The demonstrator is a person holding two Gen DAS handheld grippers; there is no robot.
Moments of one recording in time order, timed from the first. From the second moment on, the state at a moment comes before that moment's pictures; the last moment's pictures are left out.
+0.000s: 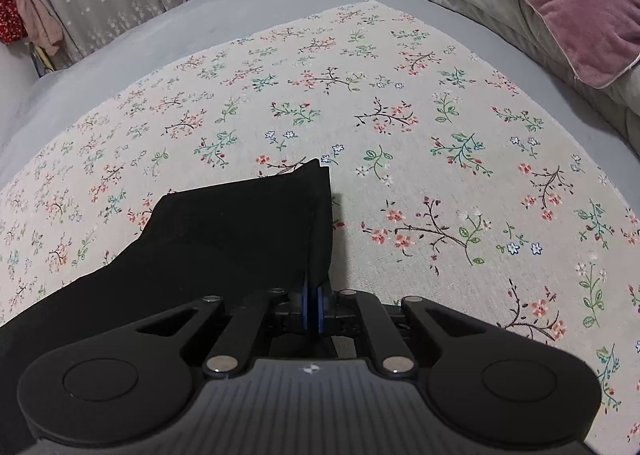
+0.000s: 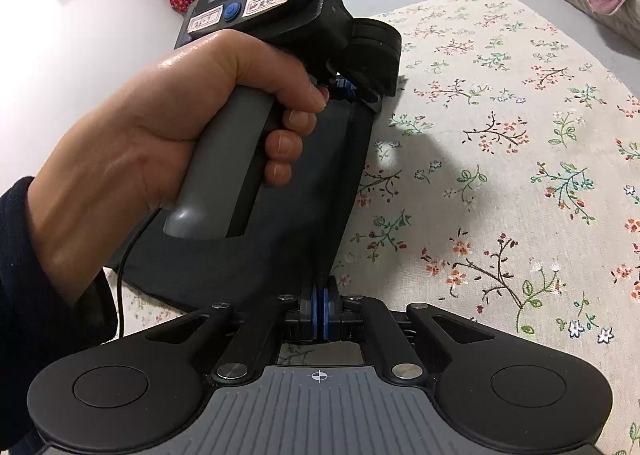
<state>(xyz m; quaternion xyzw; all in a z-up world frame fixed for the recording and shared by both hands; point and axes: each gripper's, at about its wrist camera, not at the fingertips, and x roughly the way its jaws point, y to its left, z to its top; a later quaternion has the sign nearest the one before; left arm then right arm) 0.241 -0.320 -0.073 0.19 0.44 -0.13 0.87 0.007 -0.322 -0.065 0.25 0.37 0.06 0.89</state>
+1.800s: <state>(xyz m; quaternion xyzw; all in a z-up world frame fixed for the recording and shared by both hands) 0.247 -0.211 -0.016 0.07 0.42 -0.18 0.89 -0.006 -0.258 -0.031 0.10 0.23 -0.02 0.97</state>
